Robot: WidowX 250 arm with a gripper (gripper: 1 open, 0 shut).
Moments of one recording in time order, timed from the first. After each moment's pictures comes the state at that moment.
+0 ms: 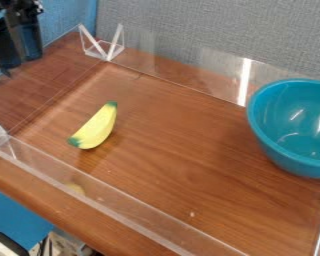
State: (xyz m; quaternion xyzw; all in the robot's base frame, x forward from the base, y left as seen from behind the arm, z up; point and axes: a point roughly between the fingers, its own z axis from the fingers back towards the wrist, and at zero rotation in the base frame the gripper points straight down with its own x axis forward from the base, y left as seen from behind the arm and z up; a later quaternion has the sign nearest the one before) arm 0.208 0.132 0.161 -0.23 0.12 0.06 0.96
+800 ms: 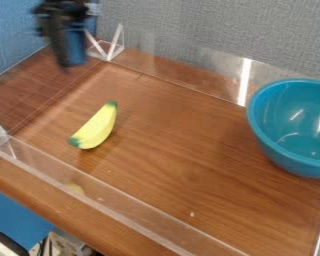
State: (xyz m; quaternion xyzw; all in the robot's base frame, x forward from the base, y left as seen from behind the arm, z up) arm 0.238 0.053 0.165 -0.23 0.16 -0.13 0.95
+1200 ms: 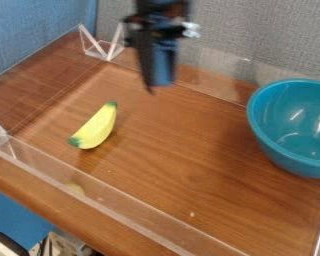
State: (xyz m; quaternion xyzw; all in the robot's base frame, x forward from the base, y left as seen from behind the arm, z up) arm 0.233 -0.037 0.173 -0.21 0.16 -0.23 0.93
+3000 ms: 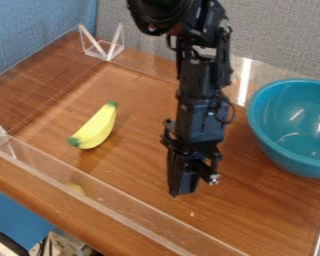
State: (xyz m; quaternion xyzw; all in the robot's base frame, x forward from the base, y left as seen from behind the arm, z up) arm 0.231 -0.053 0.043 -0.10 0.15 -0.28 0.94
